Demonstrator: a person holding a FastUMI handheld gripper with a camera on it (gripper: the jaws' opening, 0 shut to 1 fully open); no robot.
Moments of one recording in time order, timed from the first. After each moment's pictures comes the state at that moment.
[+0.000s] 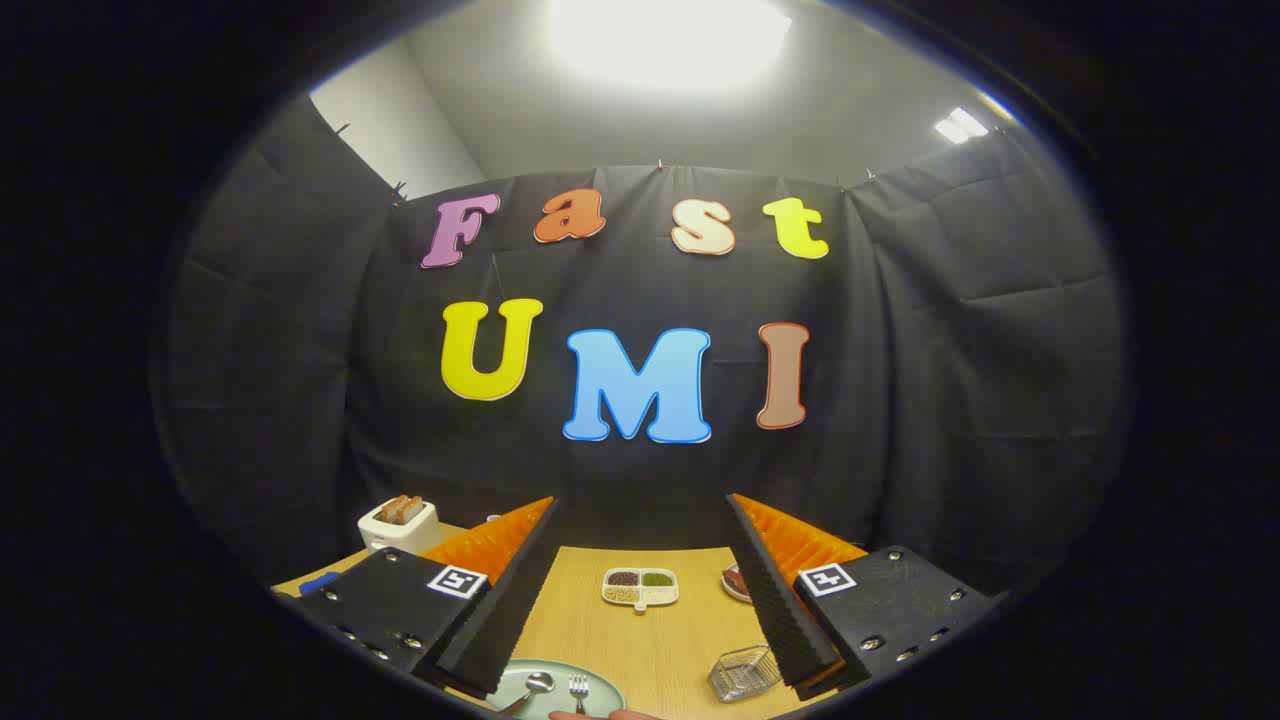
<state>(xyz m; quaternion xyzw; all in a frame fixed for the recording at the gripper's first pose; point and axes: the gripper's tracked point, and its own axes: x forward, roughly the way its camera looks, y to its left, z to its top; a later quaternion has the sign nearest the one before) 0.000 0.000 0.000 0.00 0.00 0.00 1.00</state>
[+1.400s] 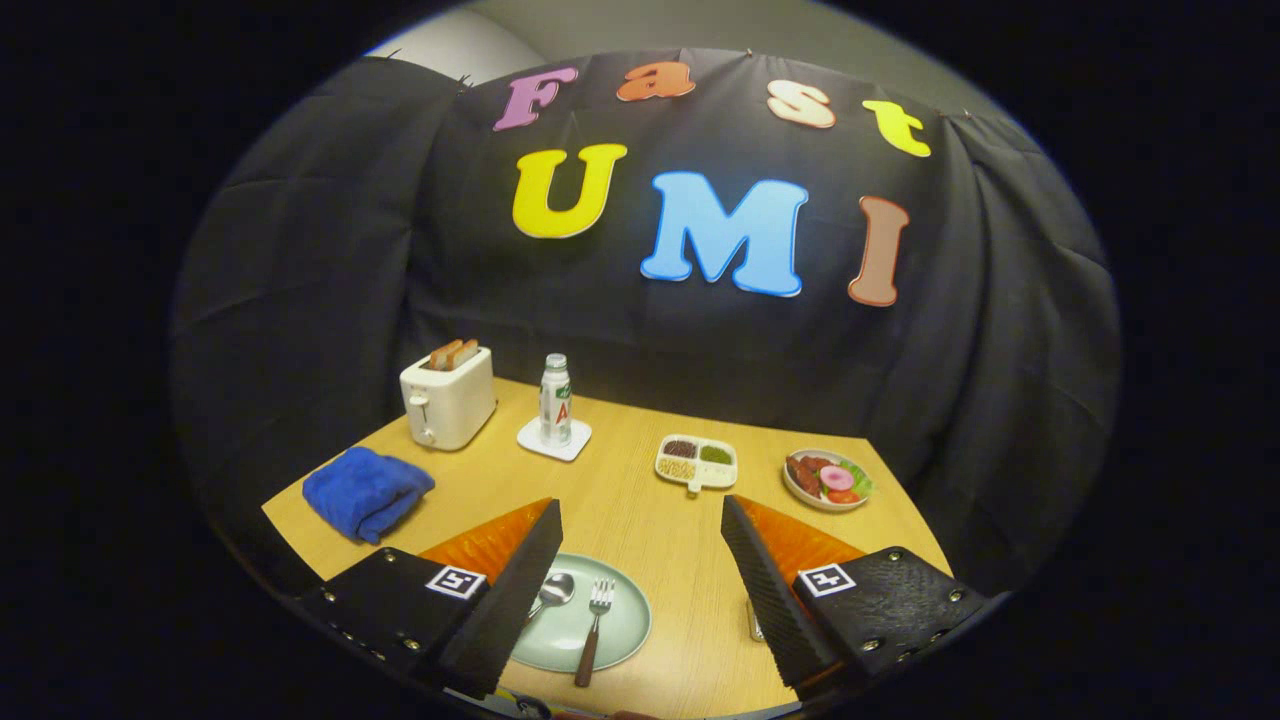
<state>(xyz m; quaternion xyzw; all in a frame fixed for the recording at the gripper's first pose) -0.005 0.062 -0.173 -0.05 0.23 0.12 0.96</state>
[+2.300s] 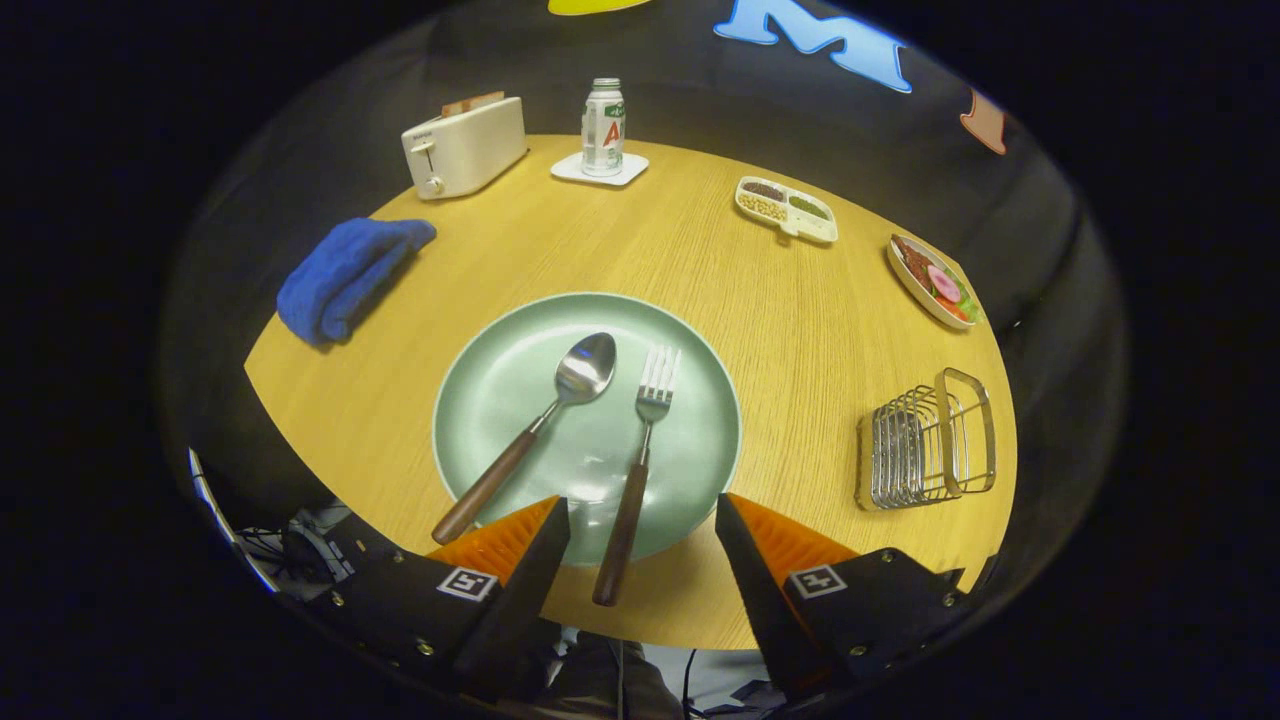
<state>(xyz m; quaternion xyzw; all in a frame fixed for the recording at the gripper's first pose) -0.065 0.082 -0.370 -0.09 0.55 0.16 0.82</state>
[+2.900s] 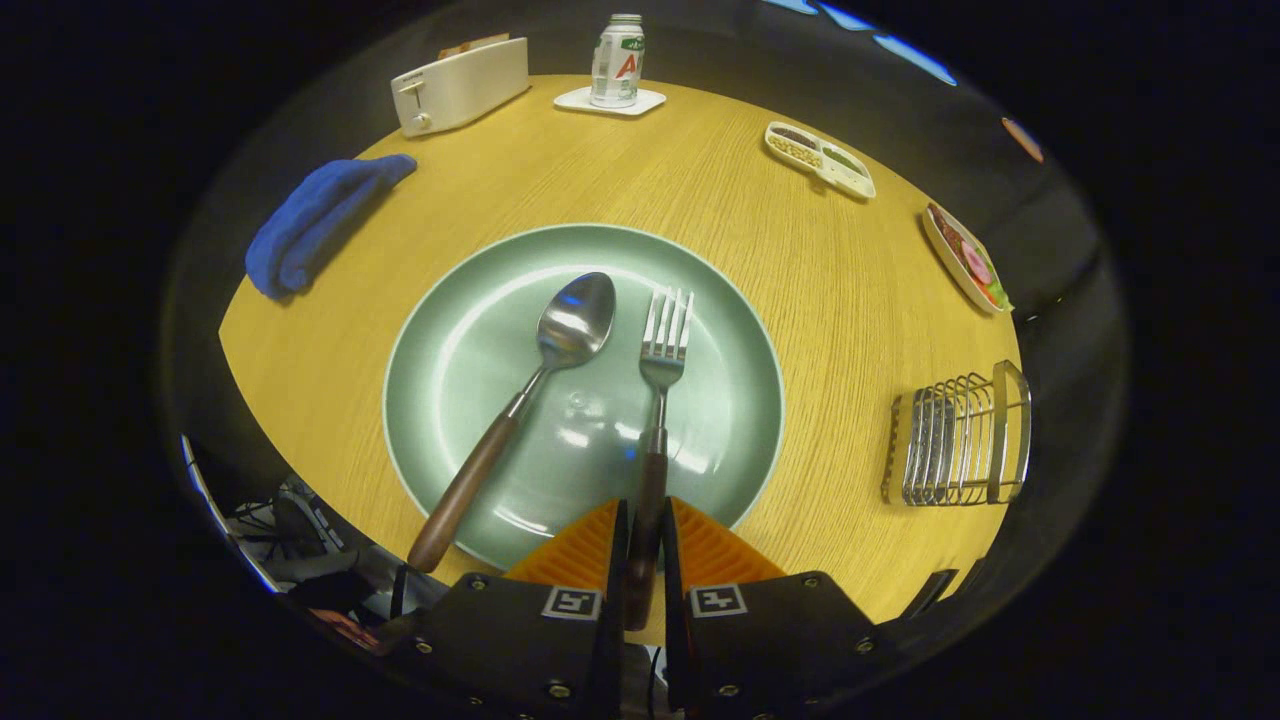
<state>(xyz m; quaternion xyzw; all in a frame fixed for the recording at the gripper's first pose) -0.059 0.084 -0.403 -0.14 0.61 0.15 0.76</state>
